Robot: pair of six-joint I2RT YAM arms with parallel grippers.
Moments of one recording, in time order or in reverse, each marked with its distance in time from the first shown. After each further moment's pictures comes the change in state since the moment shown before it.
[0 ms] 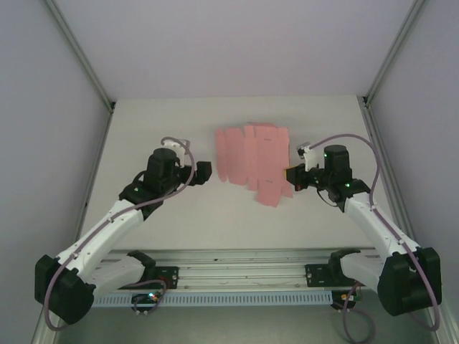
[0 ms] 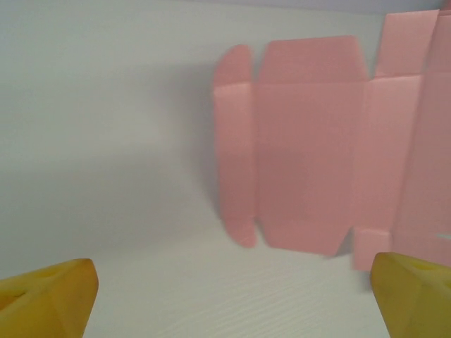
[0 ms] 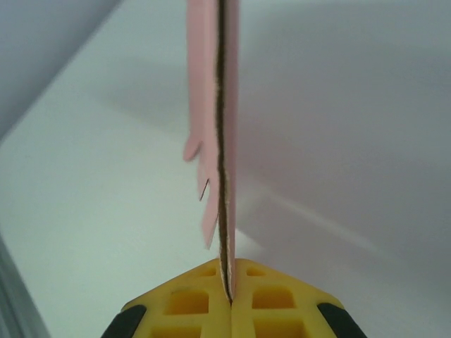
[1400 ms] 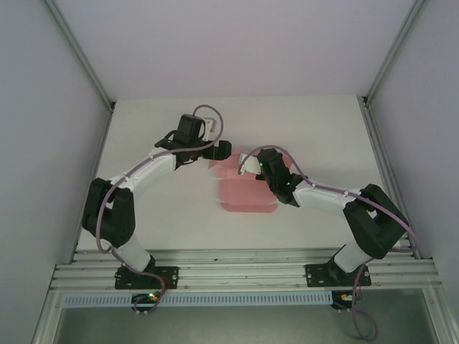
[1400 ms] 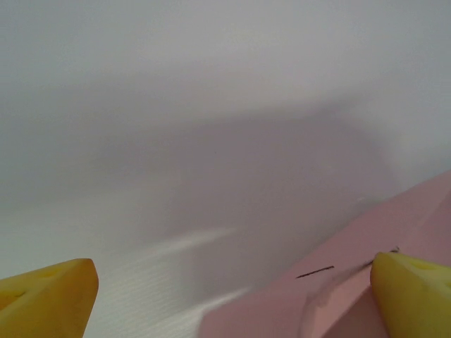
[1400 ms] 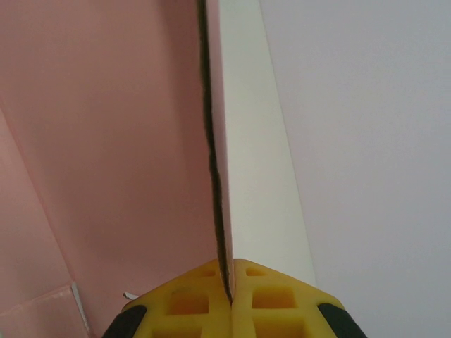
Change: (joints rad) left arm 0.050 0.650 0.441 -0.017 0.244 0.094; right arm 0.491 0.449 0.108 0.505 0.998 -1.009
